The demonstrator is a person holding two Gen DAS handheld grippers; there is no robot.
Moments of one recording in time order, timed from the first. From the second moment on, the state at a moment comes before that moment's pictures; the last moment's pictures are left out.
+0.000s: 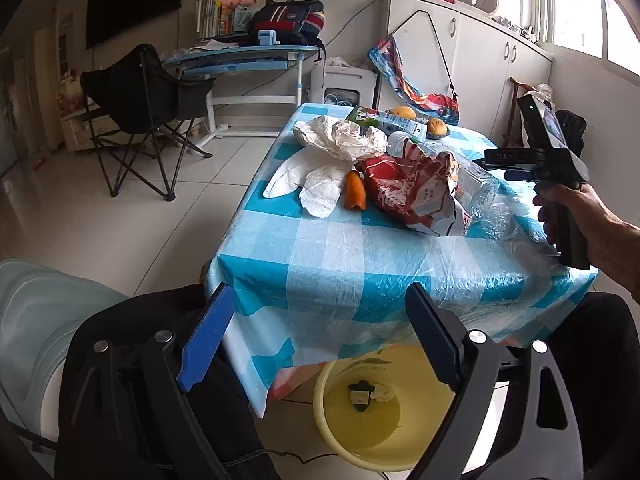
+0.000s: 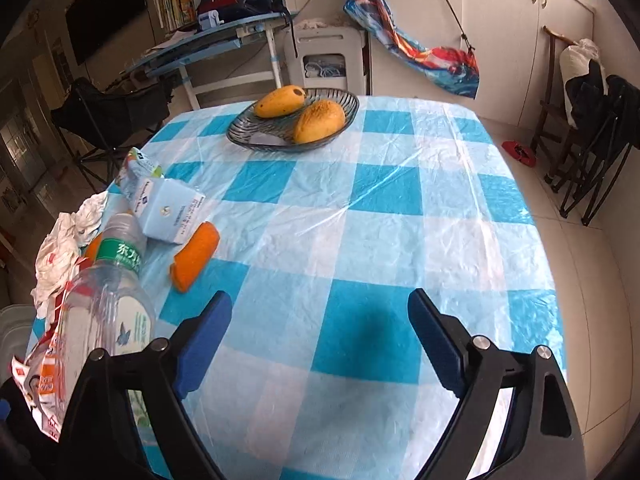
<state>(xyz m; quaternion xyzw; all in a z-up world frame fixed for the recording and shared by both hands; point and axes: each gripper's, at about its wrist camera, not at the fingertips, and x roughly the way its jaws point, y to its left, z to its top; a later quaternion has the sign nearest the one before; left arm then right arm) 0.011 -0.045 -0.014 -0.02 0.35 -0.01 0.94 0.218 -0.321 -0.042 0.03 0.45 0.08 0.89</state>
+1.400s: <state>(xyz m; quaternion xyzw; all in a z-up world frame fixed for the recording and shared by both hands) 0.036 -0.031 -0.040 -0.07 0.39 -0.01 0.92 0.236 -0.308 -0.050 -0.03 0.48 0.06 0.88</state>
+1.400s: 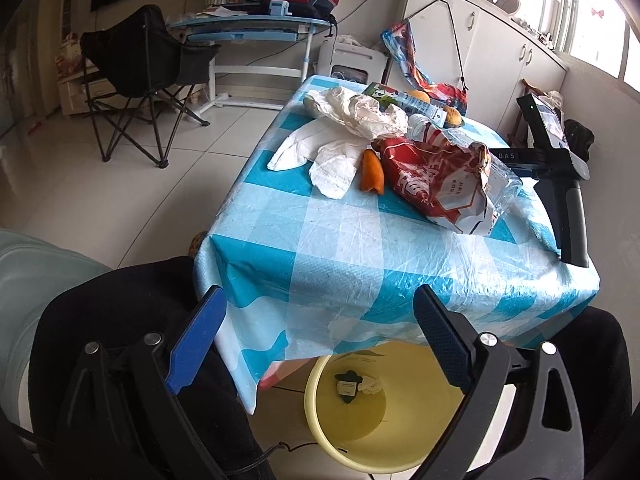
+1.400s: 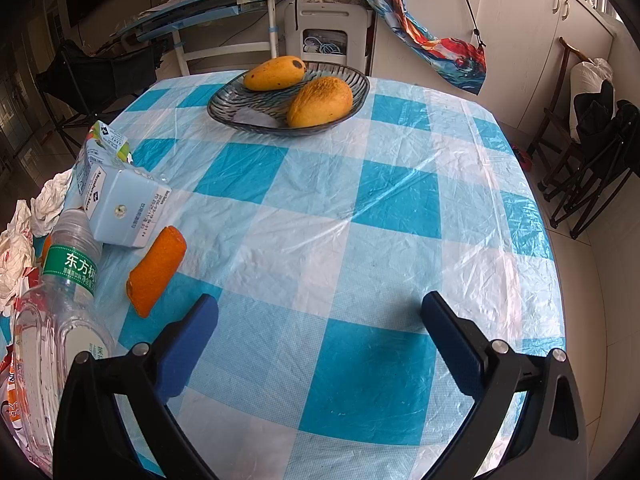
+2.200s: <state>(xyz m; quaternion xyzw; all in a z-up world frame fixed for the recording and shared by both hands) 0.042 -0.030 -0.045 -0.08 0.40 -0.01 0.91 0.236 -0.307 -0.051 -0.03 0.48 0.06 0.88</state>
